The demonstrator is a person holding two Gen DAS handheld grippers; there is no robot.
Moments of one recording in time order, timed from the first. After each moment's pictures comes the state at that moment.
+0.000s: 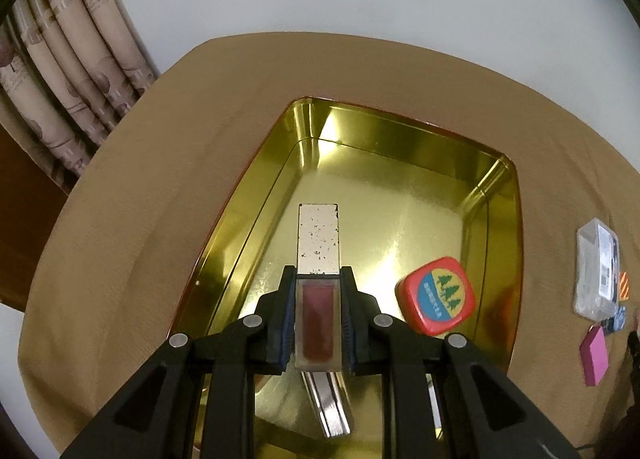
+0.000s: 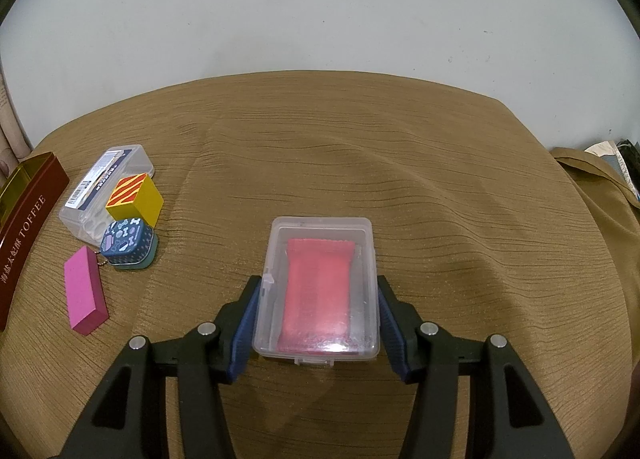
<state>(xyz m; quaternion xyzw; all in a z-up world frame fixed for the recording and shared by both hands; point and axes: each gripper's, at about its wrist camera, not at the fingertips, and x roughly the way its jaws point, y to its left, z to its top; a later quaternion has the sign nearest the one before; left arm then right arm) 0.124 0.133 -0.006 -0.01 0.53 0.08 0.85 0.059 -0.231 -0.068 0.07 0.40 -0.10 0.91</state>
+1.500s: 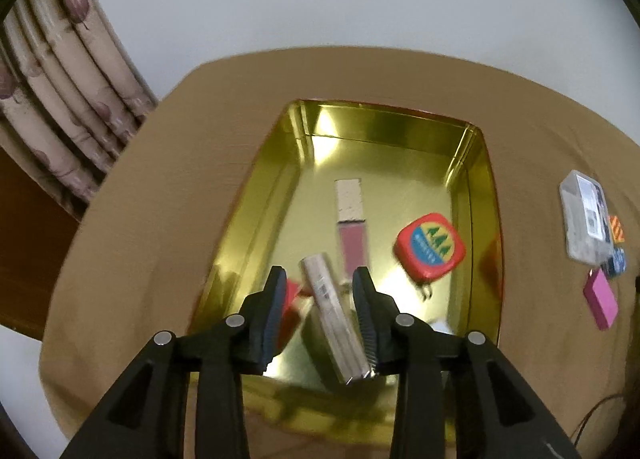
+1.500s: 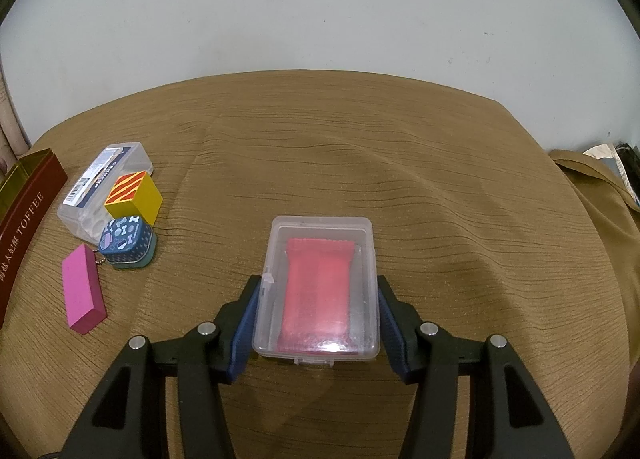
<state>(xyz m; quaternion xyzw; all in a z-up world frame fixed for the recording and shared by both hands) 0.069 0.137 0.012 0.05 0.49 0.06 0.87 0.060 -0.231 -0.069 0.07 0.40 -0.10 0.91</state>
